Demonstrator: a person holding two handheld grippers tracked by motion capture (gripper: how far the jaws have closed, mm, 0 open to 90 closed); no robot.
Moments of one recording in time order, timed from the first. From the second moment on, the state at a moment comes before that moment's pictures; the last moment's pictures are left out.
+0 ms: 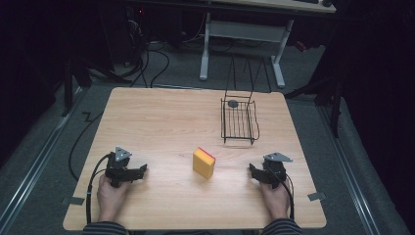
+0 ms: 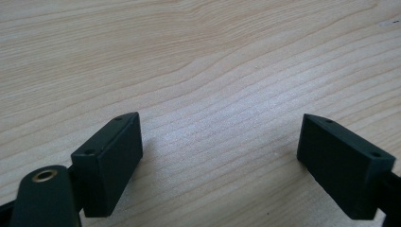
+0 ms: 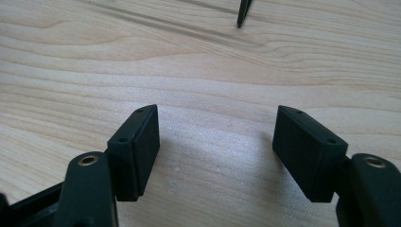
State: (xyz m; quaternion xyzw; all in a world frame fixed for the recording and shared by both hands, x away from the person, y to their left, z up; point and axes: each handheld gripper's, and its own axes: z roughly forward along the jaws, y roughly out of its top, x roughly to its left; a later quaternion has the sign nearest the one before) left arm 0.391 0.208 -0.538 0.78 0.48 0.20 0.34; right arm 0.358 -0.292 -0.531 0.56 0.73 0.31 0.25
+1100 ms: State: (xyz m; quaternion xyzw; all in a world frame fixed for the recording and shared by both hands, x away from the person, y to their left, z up) left arm 0.391 0.208 -0.538 0.78 0.48 0.20 0.34; right arm 0.357 -0.294 -0.531 0.56 0.73 0.31 0.25
